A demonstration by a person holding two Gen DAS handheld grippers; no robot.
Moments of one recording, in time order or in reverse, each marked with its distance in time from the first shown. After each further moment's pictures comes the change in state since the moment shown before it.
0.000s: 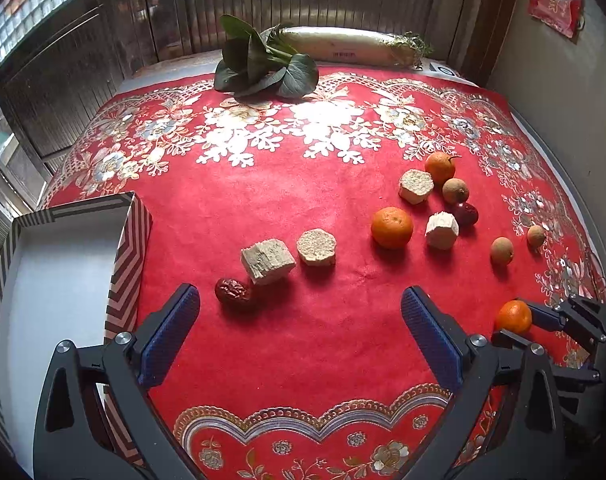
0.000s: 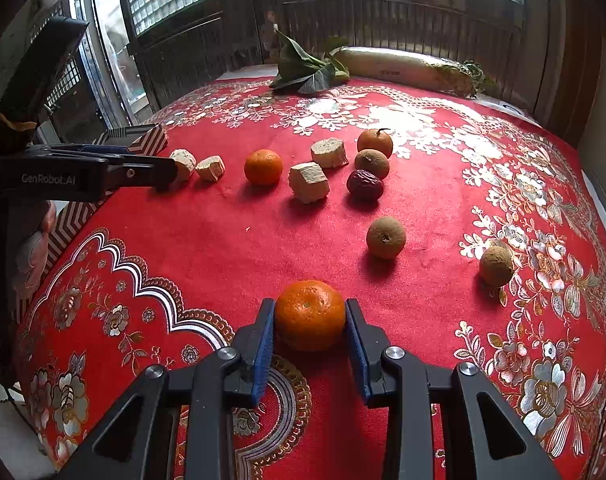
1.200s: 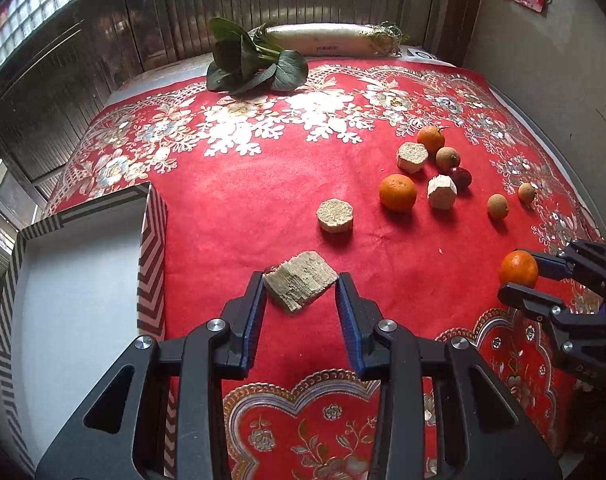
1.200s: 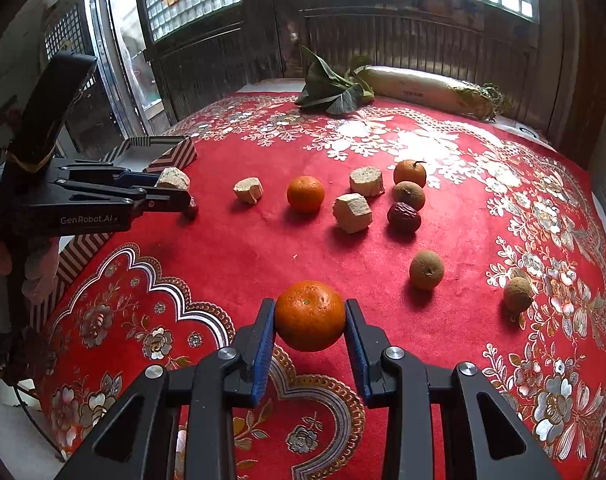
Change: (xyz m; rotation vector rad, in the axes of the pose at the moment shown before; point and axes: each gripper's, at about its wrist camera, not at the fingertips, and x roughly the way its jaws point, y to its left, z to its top) left arm -0.021 0.024 -0.022 0.100 -0.008 -0.025; right arm -0.008 0.038 0.017 -0.040 -0.048 0.040
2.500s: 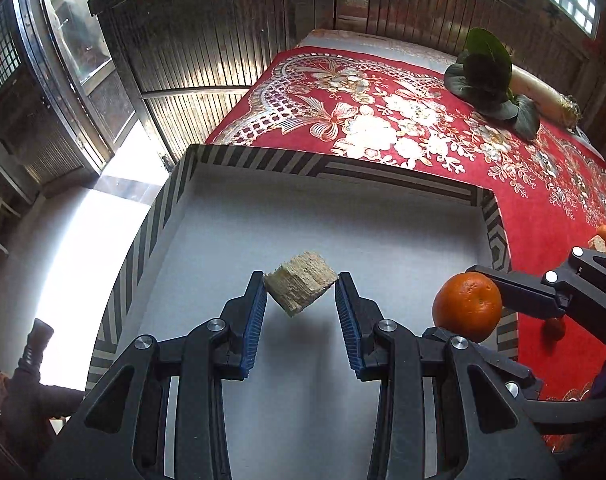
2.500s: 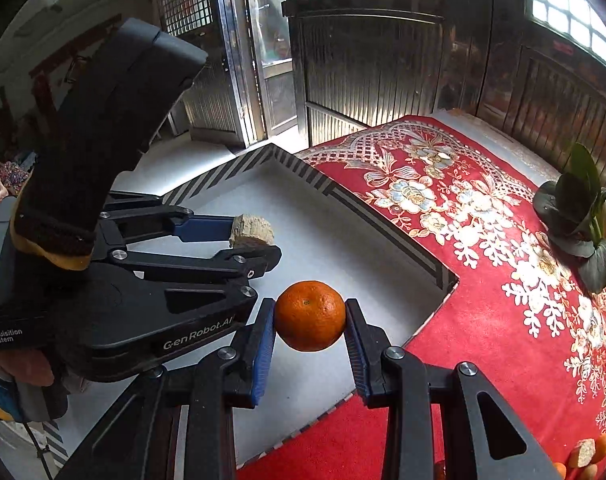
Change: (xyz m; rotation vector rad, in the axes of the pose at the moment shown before) left arm 0.011 0.200 -0.023 -0.362 0.052 0.274; right arm 0.145 0.218 0.149 -0.368 0.086 0.249
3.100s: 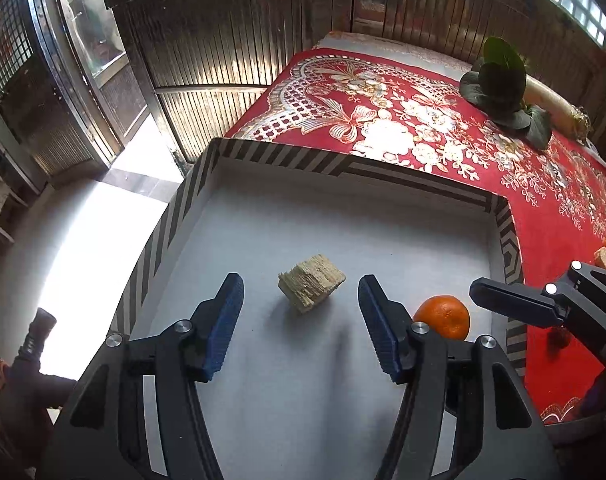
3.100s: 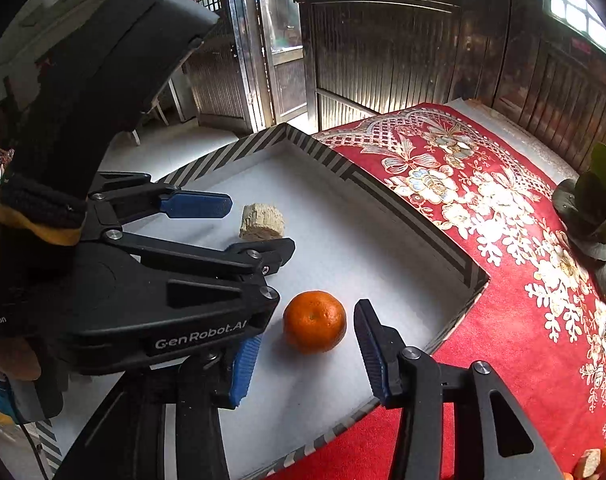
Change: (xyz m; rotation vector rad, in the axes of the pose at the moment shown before) left arm -0.009 0.006 -0.002 -0.031 -0.023 0.037; right arm -0.002 0.006 -0.005 0.011 0.004 0.028
